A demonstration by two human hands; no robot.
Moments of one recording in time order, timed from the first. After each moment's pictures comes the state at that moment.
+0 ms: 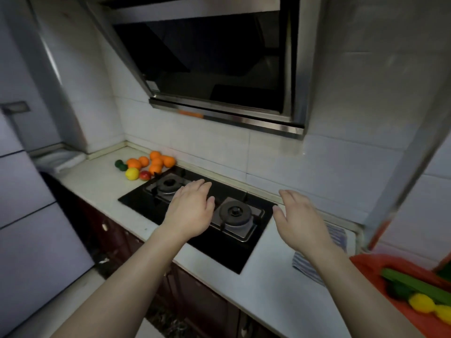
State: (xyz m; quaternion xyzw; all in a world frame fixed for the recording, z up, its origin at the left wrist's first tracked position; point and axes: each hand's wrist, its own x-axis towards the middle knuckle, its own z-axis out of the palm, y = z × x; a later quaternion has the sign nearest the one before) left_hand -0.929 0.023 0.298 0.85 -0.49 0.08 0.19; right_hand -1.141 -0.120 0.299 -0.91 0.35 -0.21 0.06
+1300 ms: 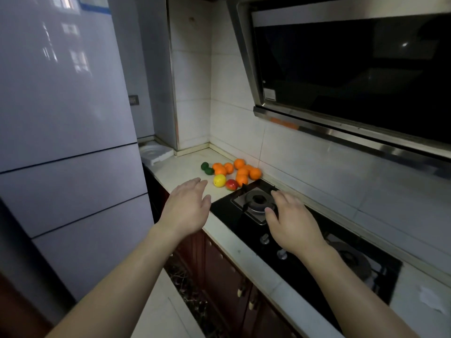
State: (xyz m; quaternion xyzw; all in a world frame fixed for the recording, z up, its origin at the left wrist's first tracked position) left_hand -0.612 0.222 0.293 0.91 -0.35 0.10 0.21; right_hand -0.769 0.024 0.294 -0.96 0.17 -0.22 0.09
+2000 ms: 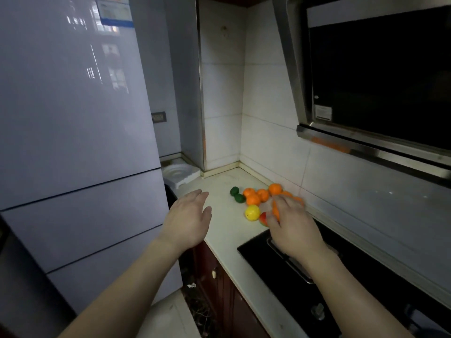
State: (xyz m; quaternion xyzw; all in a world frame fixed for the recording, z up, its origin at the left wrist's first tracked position) left_hand -0.410 0.205 0.293 0.93 -0.30 0.11 0.19; right_hand -0.528 -0.018 0.293 -0.96 0.11 -0.23 0.13
